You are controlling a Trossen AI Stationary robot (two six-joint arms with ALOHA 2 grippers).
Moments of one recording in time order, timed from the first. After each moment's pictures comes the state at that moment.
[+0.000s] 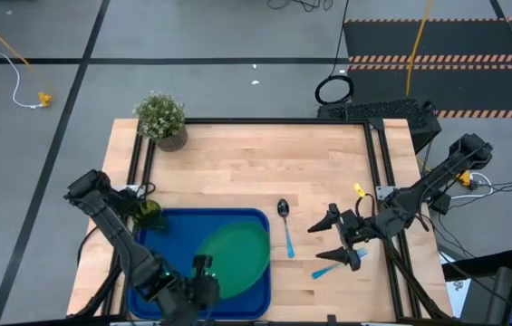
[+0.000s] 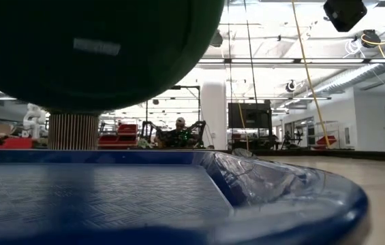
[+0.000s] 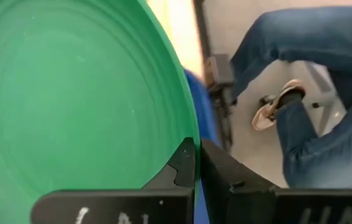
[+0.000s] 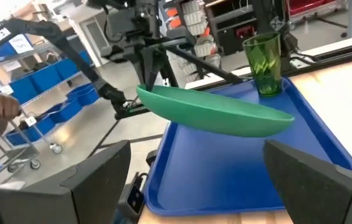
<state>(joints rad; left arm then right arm) -0.82 1.76 1.61 -0.82 -0.31 -0.62 0.66 0.96 0.44 0.41 0.40 0.45</state>
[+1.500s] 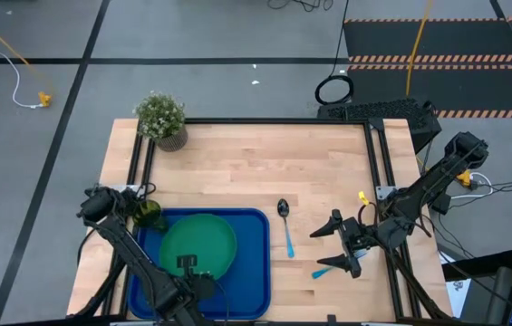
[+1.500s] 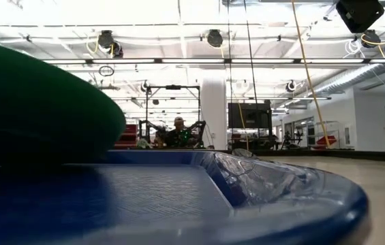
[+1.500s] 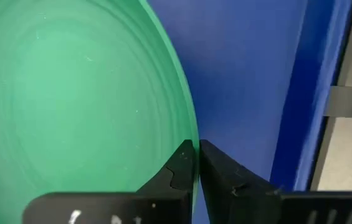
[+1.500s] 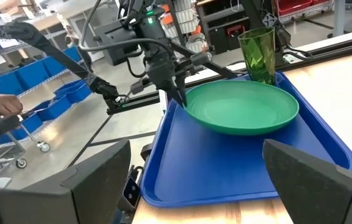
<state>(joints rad) -0.84 1.96 1.61 -1.17 -0.18 -0.95 0.75 1.01 0.44 0.43 0.53 0.46</state>
